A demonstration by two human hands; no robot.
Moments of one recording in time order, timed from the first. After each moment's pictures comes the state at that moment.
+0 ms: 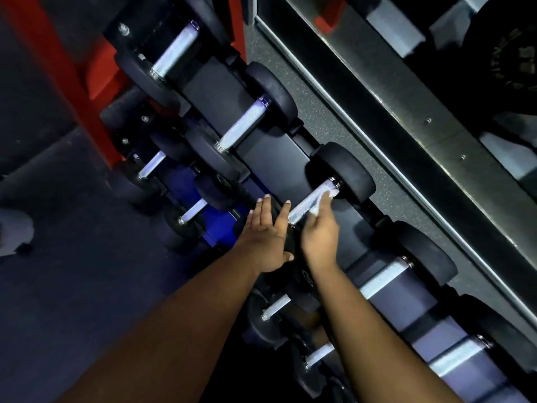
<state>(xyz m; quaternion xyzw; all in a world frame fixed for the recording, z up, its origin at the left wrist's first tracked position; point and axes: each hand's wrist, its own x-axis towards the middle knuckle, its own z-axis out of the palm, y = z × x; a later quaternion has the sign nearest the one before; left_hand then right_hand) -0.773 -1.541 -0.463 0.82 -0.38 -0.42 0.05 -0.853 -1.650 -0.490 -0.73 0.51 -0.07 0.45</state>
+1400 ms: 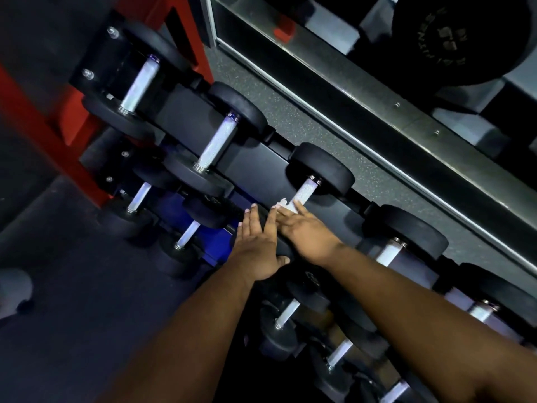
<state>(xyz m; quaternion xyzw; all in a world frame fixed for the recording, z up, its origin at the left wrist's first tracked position) -0.772 -1.539 -0.469 0.82 -0.39 -0.41 0.04 -0.861 -1.685 -0.501 -0.97 -0.02 0.20 0.09</state>
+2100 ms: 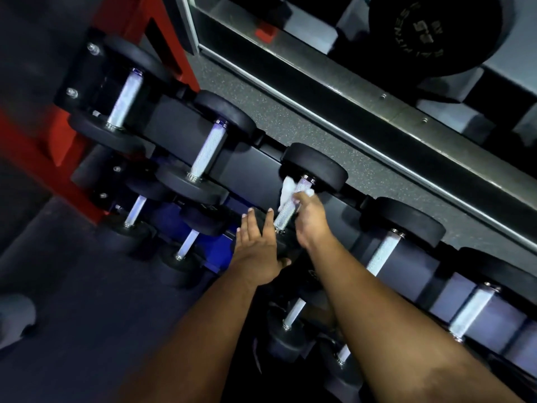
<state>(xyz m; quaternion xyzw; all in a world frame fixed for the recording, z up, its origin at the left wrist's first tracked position) -0.773 -1.540 -0.468 0.83 -0.39 -0.40 0.03 -0.814 -1.672 -0.481 -0.32 0.57 -0.21 0.73</state>
